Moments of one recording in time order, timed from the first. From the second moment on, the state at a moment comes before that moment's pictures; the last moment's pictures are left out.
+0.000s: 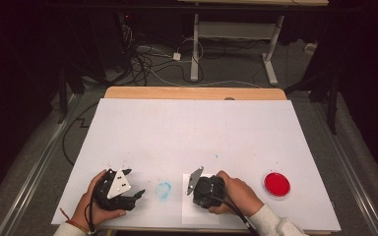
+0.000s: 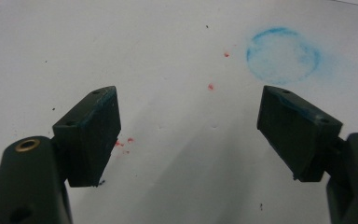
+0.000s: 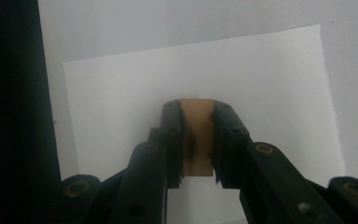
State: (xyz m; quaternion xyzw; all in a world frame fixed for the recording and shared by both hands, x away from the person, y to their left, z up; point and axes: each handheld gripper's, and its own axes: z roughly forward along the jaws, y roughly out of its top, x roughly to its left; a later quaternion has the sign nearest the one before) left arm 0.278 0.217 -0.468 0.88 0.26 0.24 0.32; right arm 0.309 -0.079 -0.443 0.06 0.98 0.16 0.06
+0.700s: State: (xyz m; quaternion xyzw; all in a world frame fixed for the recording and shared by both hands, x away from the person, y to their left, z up) left arm 0.279 0.218 -0.468 0.88 0.26 0.23 0.32; right arm 0.305 -0.077 -0.441 0.06 0.98 0.15 0.07
